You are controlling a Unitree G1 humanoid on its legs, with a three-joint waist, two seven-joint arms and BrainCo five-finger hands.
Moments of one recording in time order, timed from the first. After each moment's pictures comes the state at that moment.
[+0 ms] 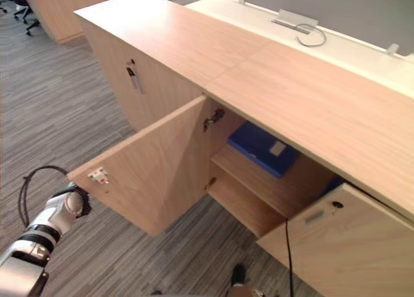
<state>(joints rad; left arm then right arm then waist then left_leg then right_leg) -0.41 0.68 -0.37 0.75 0.55 0.01 -0.01 0.09 -0.05 -0.52 1.18 0.26 0.00 0.03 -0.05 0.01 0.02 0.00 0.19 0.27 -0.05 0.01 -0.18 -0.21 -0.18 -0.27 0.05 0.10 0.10</state>
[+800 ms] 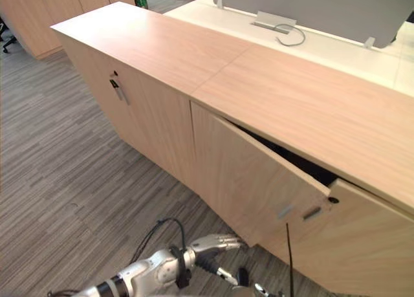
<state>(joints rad) -0.12 0.28 -0.95 0.34 0.52 -0.30 -0.04 0.06 -0.03 -0.52 1.17 0.25 -0.03 -0.05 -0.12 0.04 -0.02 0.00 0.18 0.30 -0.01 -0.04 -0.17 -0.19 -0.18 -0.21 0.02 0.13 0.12</state>
